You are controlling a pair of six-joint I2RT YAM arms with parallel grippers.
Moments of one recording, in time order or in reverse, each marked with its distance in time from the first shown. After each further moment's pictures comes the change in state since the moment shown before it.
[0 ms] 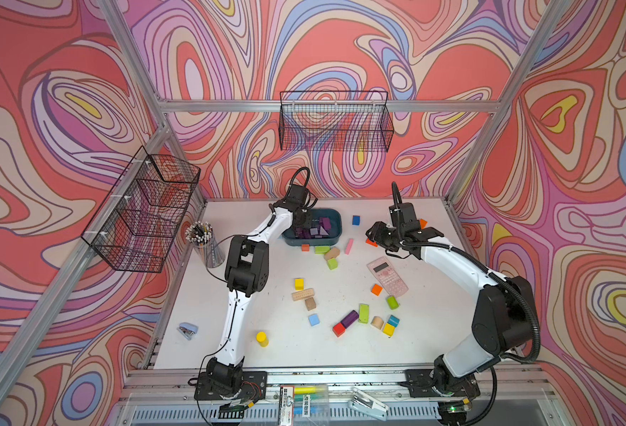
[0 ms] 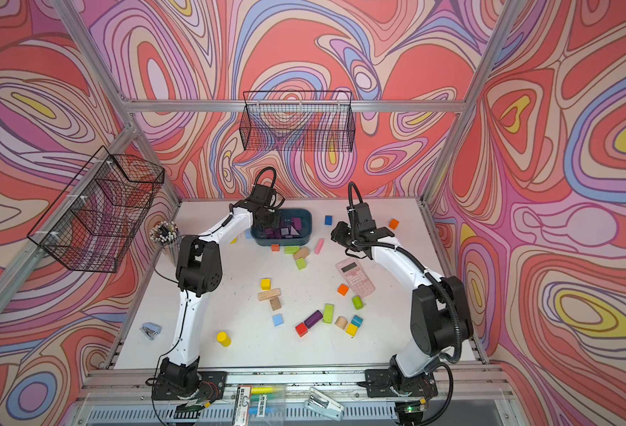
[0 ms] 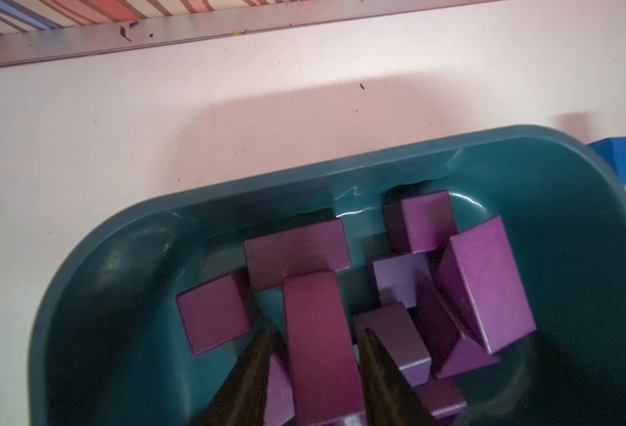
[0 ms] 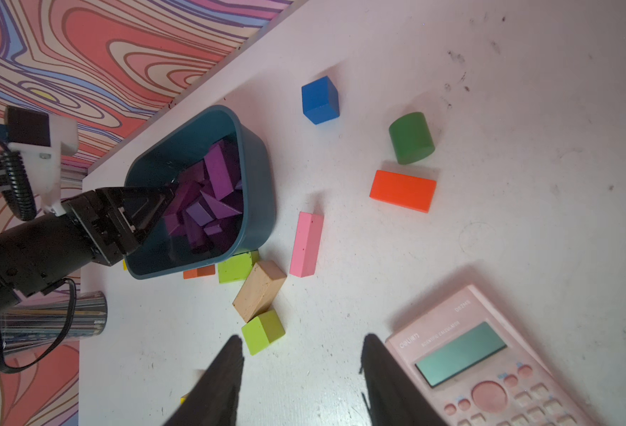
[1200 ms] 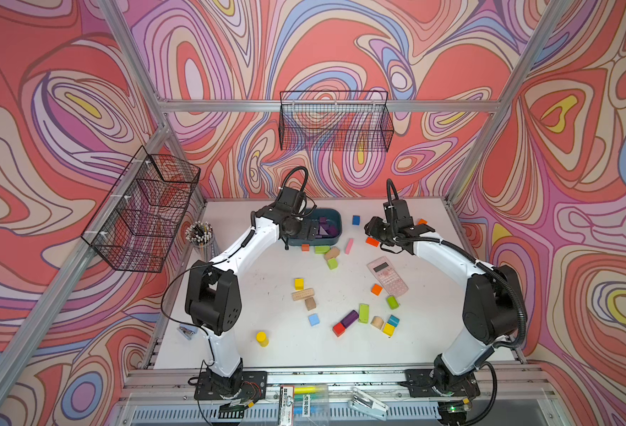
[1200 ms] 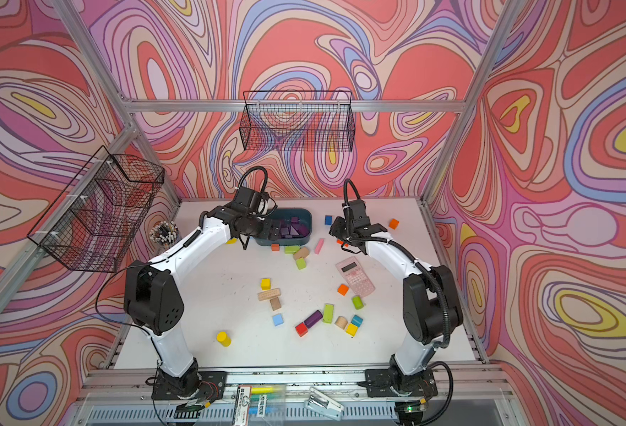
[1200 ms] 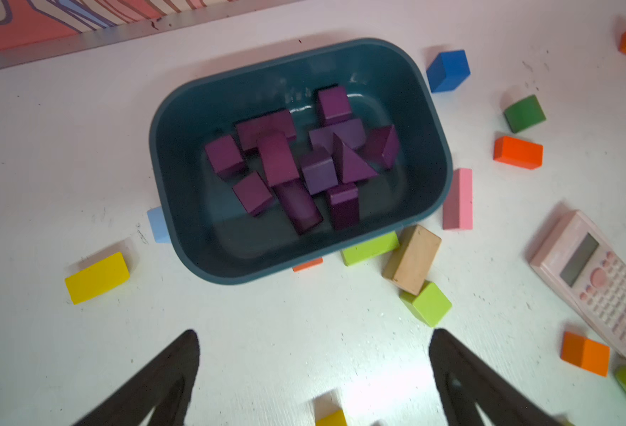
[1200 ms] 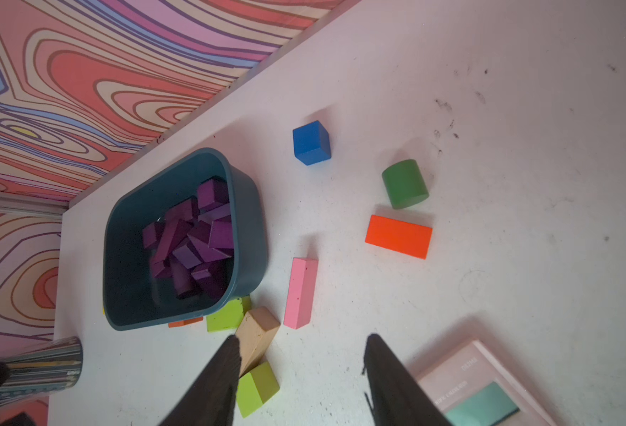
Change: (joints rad) left arm -0.100 -0.559 -0.467 -0.098 -0.004 0.035; right arm 0.008 0.087 0.052 0.067 0.106 0.006
